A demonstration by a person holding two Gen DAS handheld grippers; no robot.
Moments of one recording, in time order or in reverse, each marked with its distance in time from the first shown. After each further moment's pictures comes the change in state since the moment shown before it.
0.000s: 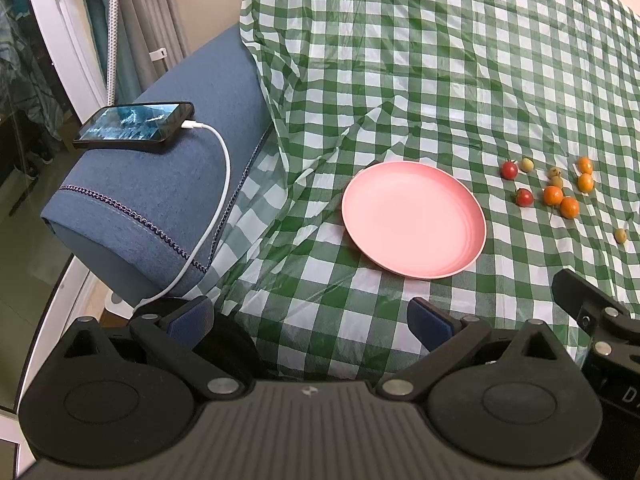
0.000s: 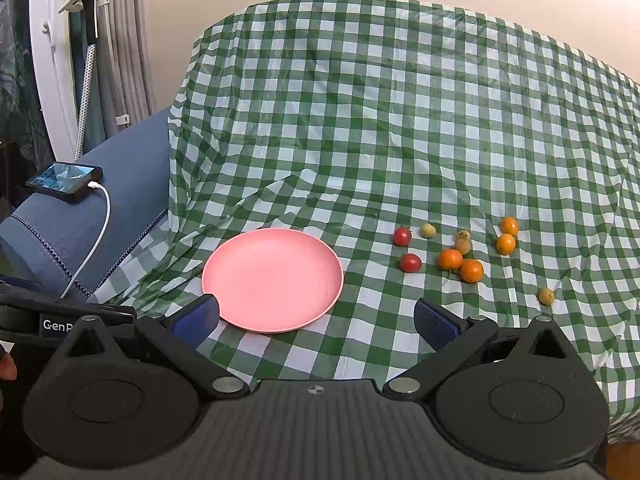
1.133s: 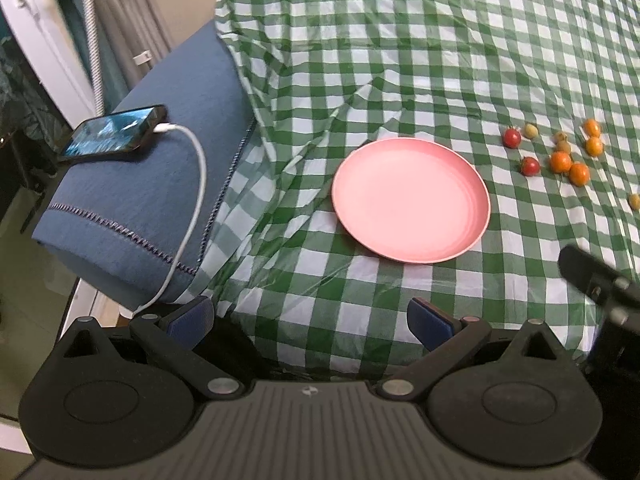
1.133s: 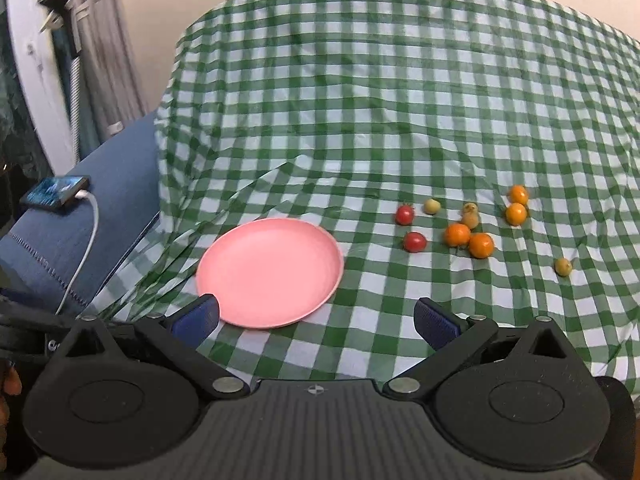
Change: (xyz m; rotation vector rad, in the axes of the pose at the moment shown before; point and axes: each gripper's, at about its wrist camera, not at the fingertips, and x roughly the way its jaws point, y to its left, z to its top) left arm 0.015 -0.026 0.014 0.043 0.018 -0.032; right arm 0.022 -0.024 -0.011 0.144 0.002 0.017
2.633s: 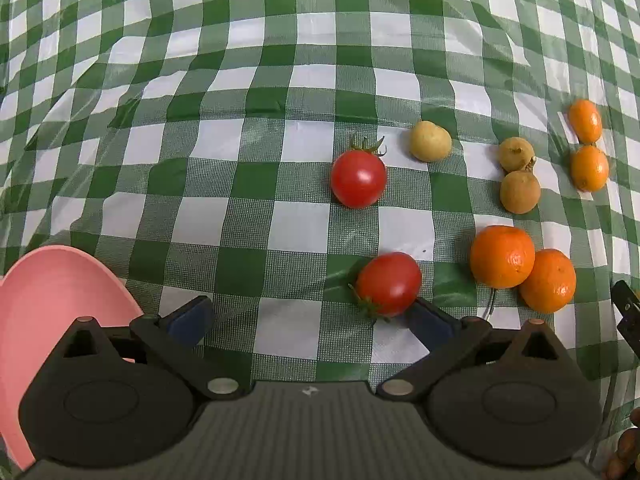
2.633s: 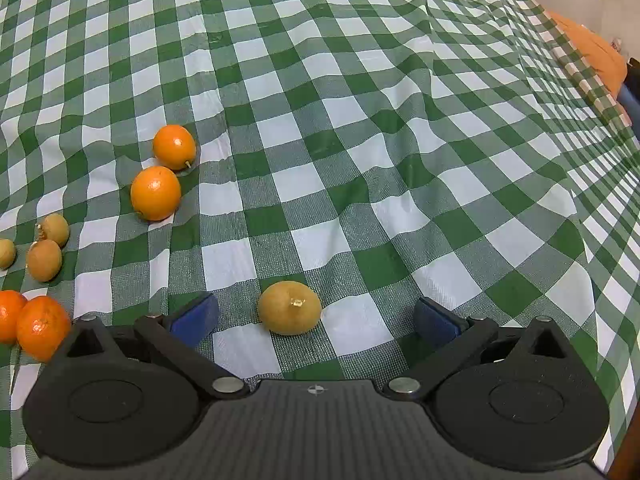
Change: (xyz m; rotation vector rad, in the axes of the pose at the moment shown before) left arm 0.238 -0.287 0.177 0.088 0.212 -0.244; right arm 0.217 -0.305 0.006 0.324 0.114 -0.594
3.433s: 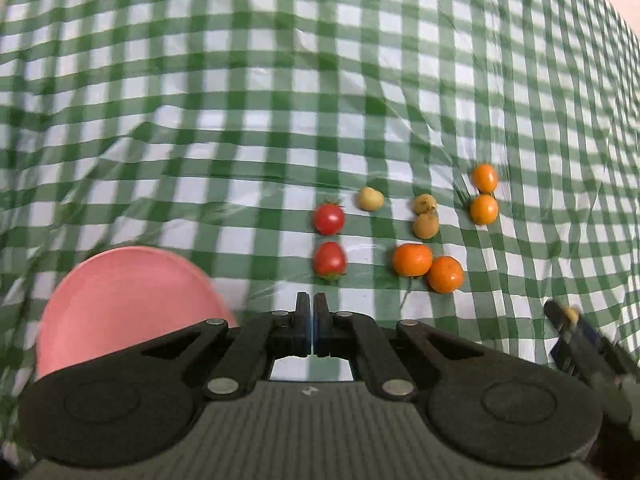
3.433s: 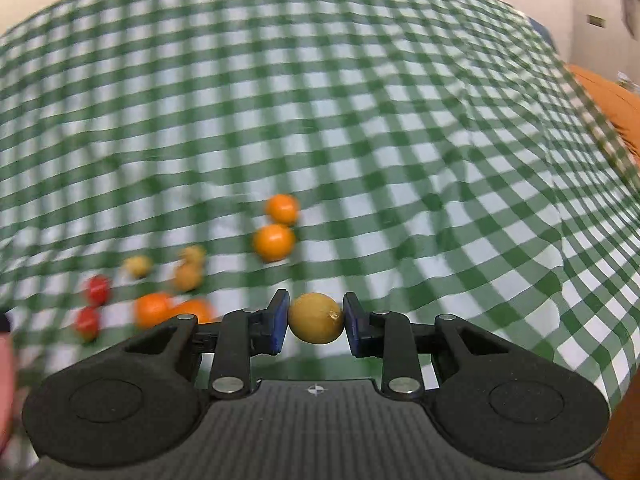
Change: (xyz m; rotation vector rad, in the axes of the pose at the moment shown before) left arm -0.130 0.044 -0.048 -0.045 -0.203 -0.168; right arm -0.135 0.030 -0.024 -0.101 -0.164 0.212
